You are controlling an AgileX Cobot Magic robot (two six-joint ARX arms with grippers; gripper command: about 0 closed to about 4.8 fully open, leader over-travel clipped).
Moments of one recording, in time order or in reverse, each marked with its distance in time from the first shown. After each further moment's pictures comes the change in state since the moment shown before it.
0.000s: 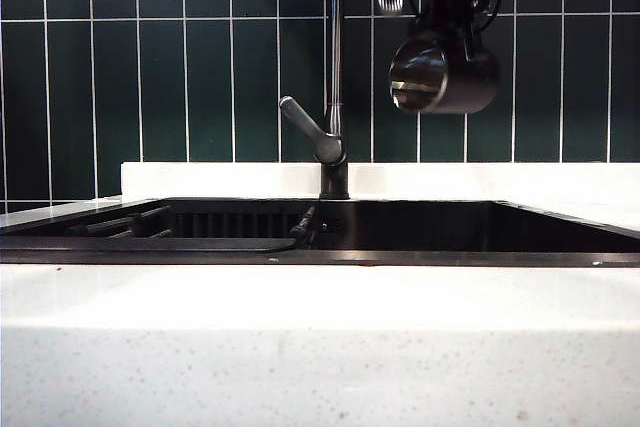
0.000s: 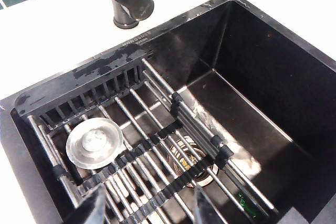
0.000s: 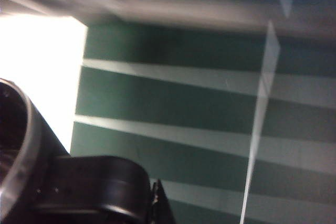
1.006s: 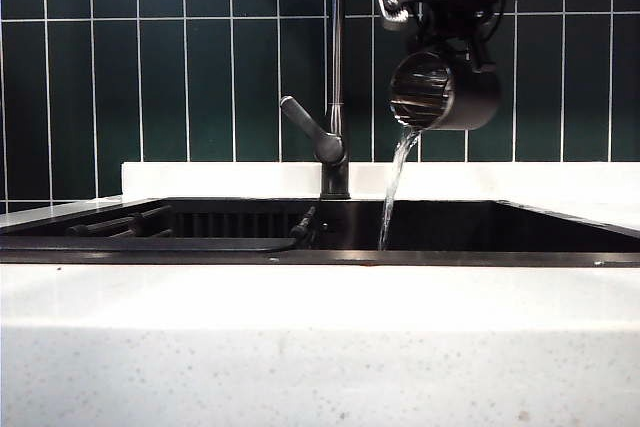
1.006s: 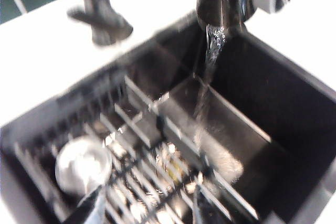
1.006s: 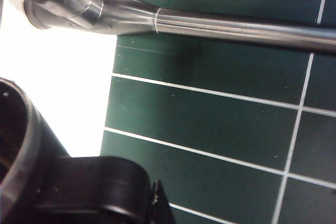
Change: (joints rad) left arm 0.000 0.154 0.269 -0.185 0.074 0.051; right arm -0.012 0.003 0.002 -0.106 -0.080 -0.092
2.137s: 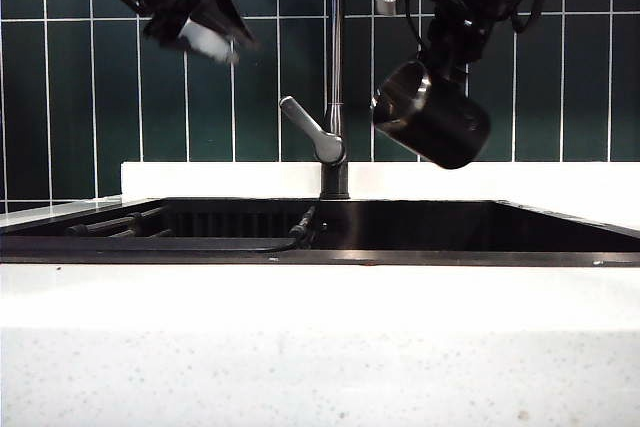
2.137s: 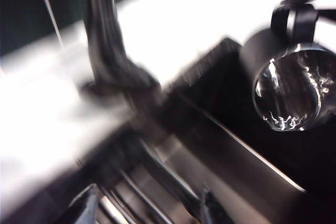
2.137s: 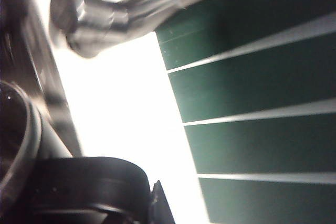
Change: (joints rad) left arm 0.016 0.584 0.368 0.172 0.147 0.003; right arm -0.004 0.013 -0.001 -0.100 0.004 0.487
